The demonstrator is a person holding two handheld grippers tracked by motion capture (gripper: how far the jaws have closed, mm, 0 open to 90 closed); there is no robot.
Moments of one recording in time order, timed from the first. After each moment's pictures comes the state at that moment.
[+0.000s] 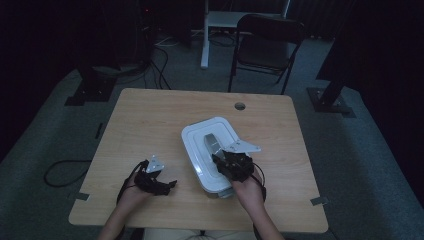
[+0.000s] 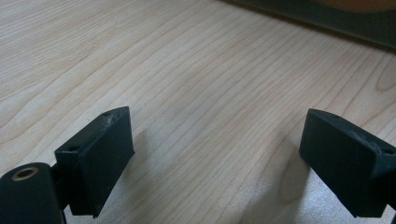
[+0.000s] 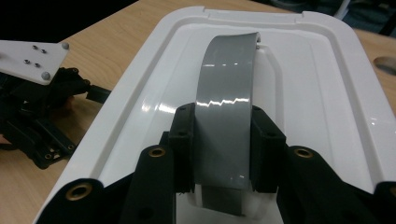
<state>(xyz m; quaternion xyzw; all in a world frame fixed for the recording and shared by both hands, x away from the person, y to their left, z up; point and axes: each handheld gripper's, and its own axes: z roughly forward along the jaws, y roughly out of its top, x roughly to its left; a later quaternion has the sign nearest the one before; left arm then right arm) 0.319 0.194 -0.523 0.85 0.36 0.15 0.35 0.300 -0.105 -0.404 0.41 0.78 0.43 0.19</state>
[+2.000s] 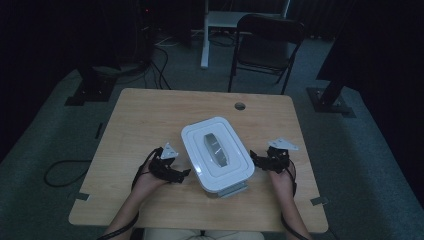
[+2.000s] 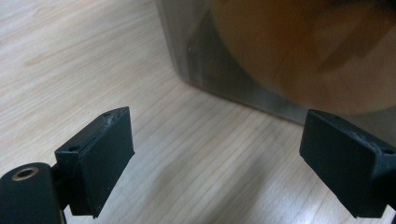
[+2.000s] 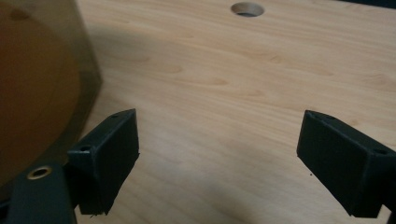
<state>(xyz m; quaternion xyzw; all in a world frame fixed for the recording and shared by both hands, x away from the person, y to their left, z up) 0.350 0.151 -0.495 0.85 0.34 0.15 0.37 0.367 -0.236 -0.497 0.49 0.73 0.40 0.26</state>
